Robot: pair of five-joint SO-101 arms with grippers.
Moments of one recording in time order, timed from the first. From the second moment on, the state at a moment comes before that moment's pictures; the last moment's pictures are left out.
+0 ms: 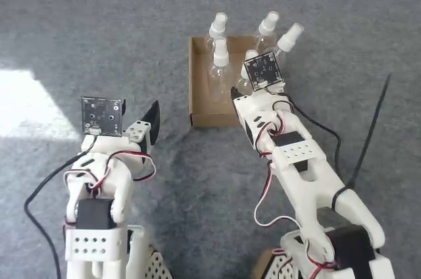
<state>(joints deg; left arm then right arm) -5.3 -79.8 74.4 45.4 1.7 -19.0 -16.3 54.9 2.4 6.6</state>
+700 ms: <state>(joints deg) -5.3 -79.8 74.4 45.4 1.7 -19.0 -16.3 55.0 2.4 6.7</state>
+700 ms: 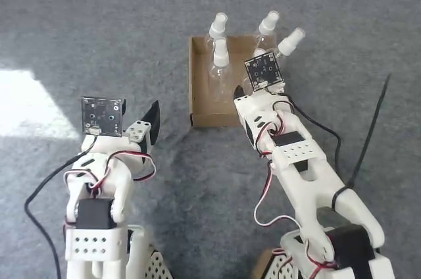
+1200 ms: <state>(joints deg) -5.3 -79.8 74.4 45.4 1.7 -20.1 -16.3 55.0 2.4 7.1</state>
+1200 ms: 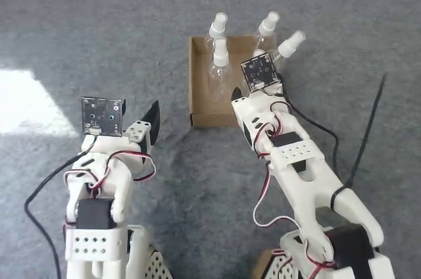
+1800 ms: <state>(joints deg) -5.3 -79.8 74.4 45.4 1.7 -20.0 -31.8 55.0 7.9 7.1</state>
